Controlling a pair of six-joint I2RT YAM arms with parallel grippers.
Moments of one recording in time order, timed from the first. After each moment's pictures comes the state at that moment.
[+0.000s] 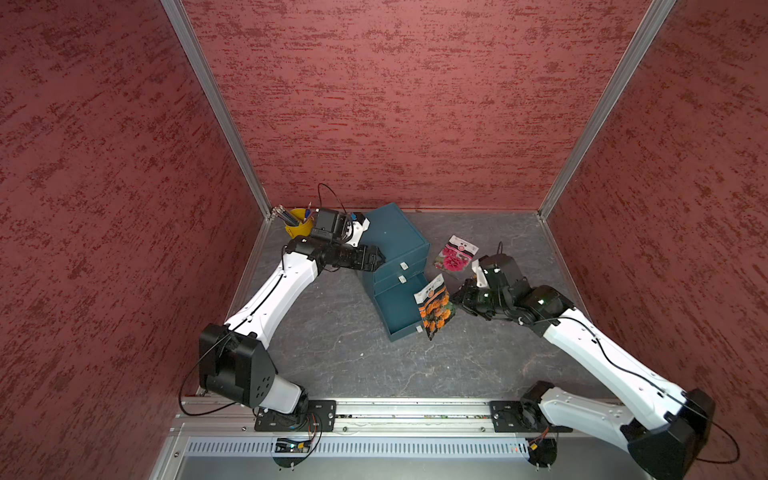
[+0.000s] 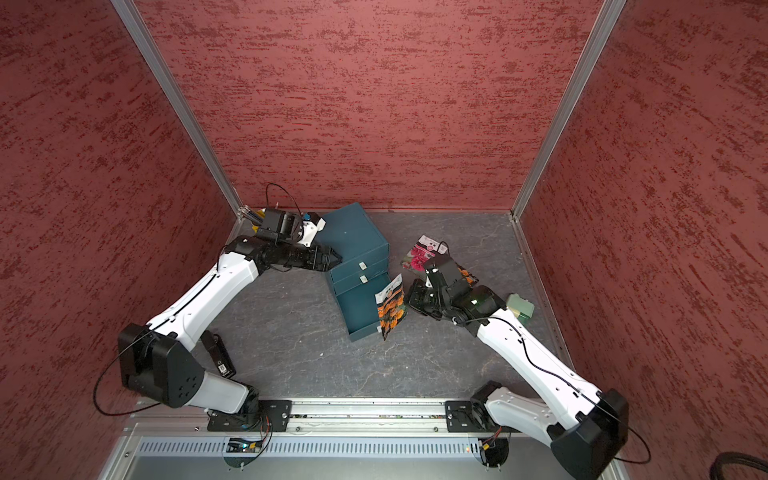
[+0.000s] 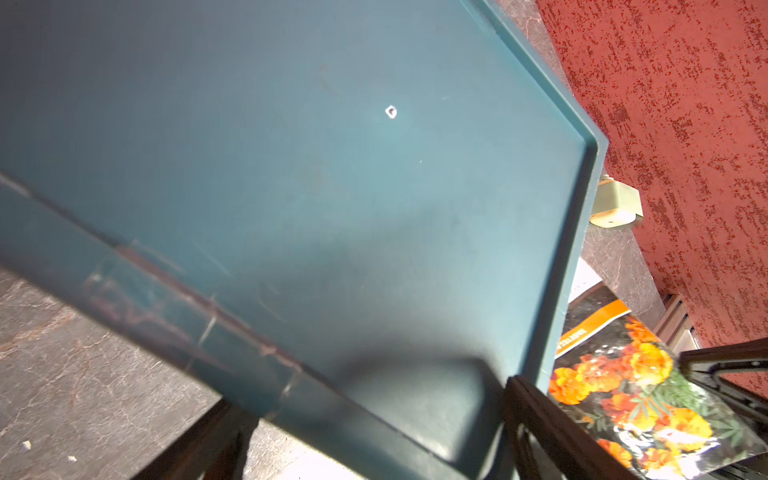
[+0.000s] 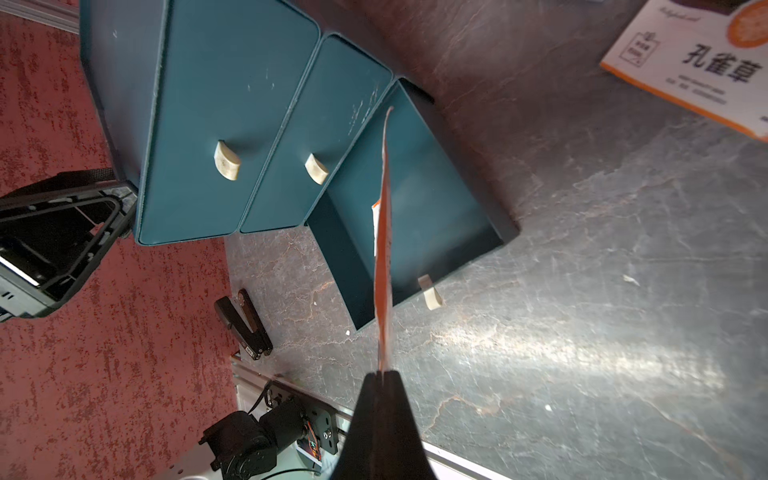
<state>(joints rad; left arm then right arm) -0.31 1.48 1.34 -0.75 0.41 -0.13 0.58 1.06 1.01 -0.77 -0.21 0.99</state>
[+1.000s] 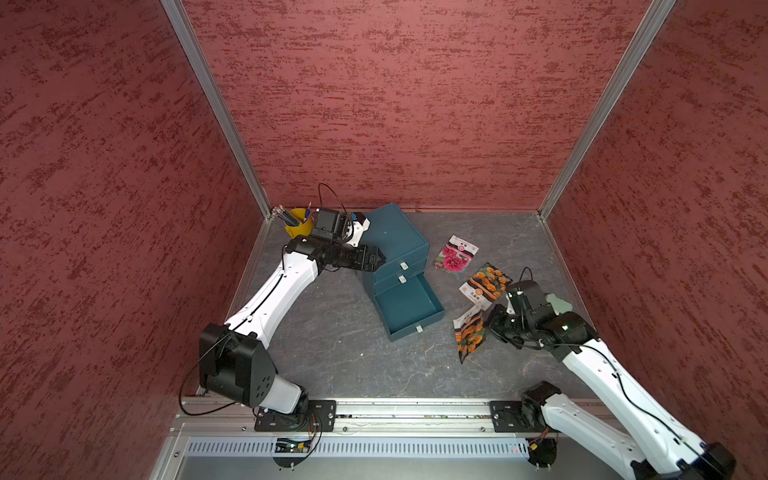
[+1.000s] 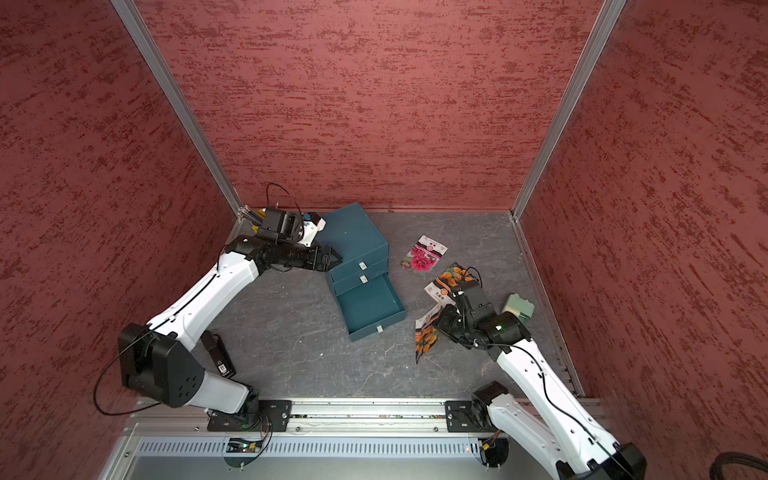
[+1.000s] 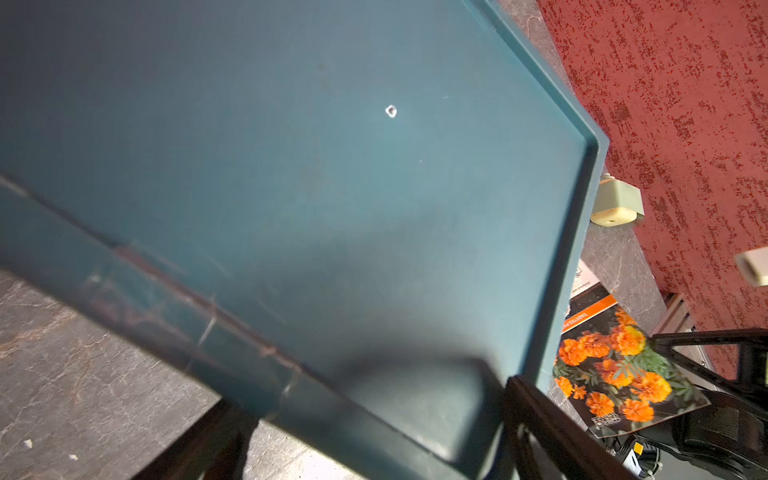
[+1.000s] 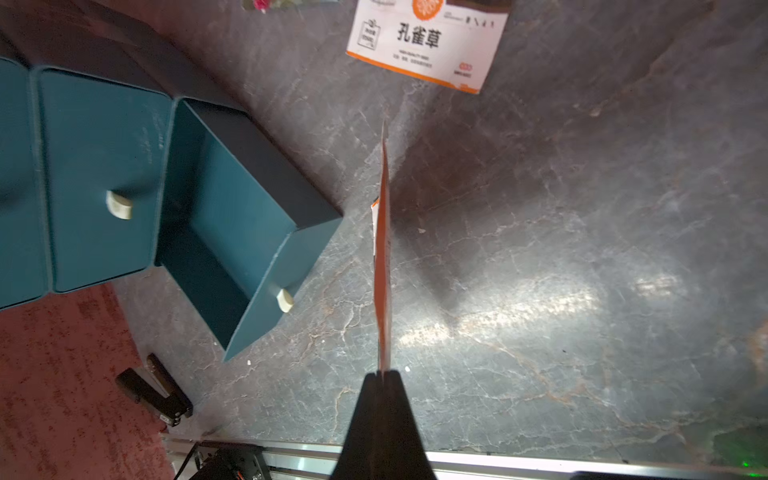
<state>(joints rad) -0.31 1.49 1.34 -0.76 0.41 -0.13 0.42 0.86 0.75 -0.93 -0.13 0.98</state>
